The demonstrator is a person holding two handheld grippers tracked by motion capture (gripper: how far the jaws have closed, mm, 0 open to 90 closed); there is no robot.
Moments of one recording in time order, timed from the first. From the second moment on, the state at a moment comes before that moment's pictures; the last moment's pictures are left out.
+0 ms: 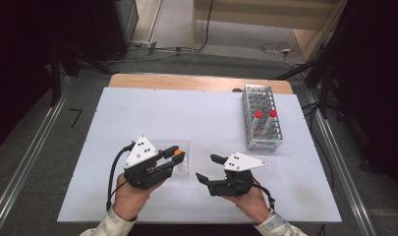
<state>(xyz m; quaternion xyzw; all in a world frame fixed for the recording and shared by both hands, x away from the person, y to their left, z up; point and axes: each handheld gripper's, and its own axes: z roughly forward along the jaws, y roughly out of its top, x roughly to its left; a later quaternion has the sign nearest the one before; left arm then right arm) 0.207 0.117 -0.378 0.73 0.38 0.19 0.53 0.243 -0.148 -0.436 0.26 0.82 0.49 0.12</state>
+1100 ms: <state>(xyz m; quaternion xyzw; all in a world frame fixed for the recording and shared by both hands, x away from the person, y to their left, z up) 0.223 0.154 -0.394 0.71 0.44 0.25 0.49 0.254 -0.169 -0.435 0.30 0.81 0.48 0.14</state>
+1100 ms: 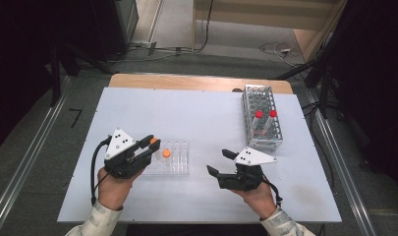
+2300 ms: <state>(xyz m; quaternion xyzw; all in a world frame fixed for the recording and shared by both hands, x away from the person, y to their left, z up) 0.224 0.145 -0.411 0.70 0.47 0.26 0.47 0.283 -0.214 -0.423 0.41 0.76 0.45 0.24</state>
